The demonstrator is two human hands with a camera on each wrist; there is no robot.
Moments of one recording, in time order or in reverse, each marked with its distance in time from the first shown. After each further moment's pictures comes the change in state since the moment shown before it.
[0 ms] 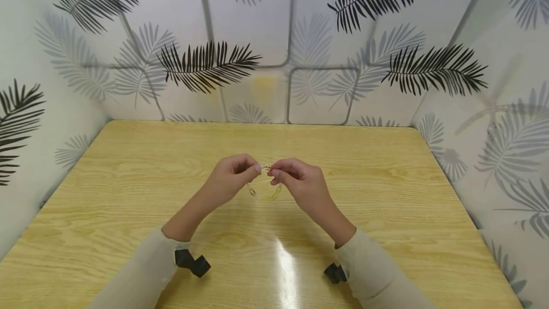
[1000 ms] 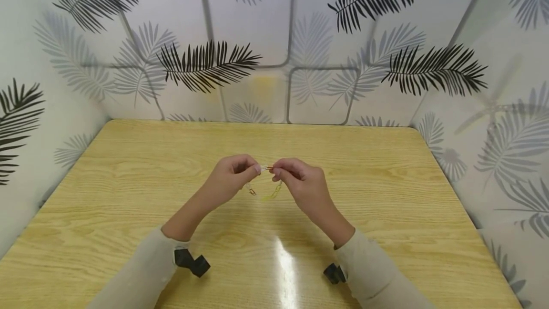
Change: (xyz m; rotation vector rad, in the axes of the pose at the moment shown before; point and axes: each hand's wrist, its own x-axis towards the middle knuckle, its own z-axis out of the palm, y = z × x) left_hand 0.000 0.000 -0.001 0.021 -0.011 -0.026; right_hand -0.001 -0.001 0.002 -0.077 0.065 -0.065
